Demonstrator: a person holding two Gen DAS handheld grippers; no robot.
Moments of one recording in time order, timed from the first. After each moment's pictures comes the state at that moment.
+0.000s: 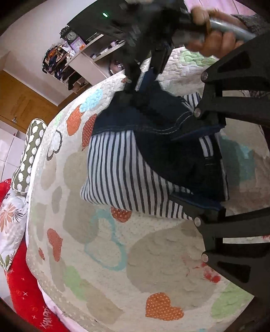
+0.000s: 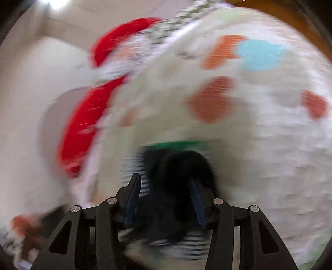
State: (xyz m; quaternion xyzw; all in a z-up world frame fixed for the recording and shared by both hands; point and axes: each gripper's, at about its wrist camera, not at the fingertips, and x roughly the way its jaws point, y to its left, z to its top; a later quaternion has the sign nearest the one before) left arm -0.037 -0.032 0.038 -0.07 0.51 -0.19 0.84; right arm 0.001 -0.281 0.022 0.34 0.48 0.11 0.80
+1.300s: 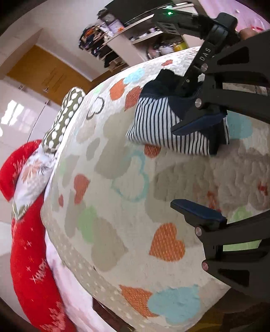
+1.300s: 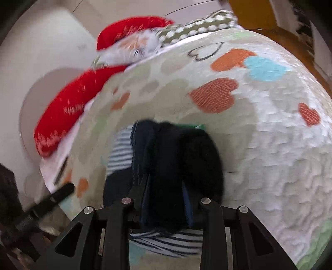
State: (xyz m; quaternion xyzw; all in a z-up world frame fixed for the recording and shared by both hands) left arm -0.045 0.054 0.072 -0.14 0.45 -0.09 0.88; right arm -0.025 -0.220 0.032 0.21 0.46 0.12 0.85
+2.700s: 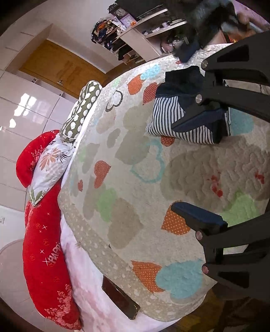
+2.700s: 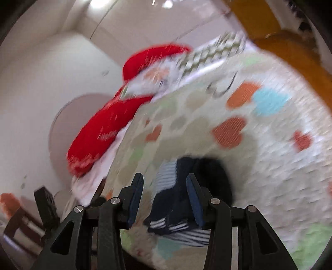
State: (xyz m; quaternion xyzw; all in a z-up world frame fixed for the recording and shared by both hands) left arm -0.062 0.075 0.105 -0.14 0.41 -0.05 0.90; right arm -0.047 -0.253 0.094 0.30 0.38 0.19 0.85
